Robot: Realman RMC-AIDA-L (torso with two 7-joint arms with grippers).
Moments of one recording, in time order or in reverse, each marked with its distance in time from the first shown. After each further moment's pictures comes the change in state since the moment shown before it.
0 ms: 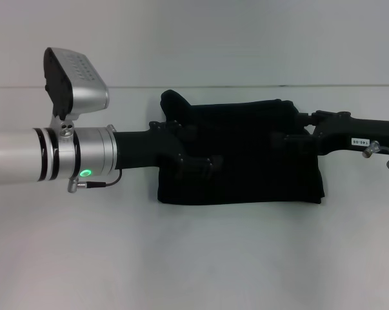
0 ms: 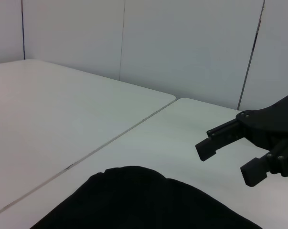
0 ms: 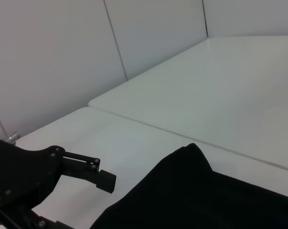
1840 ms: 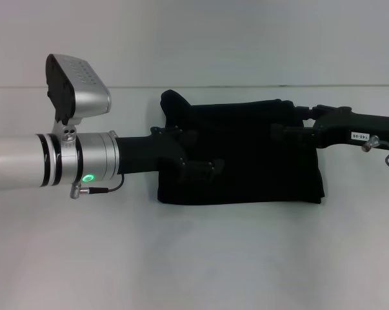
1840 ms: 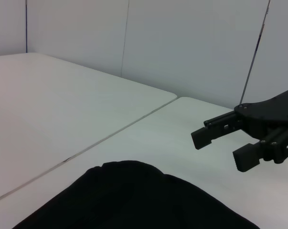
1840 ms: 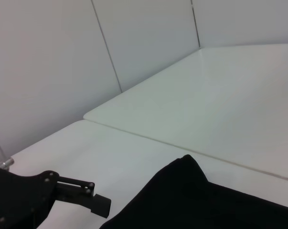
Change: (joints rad) left arm 0.009 -0.011 0.003 -0.003 0.000 -0.008 -0.022; right arm 0.003 0.015 0.048 -0.003 -0.005 0.000 0.005
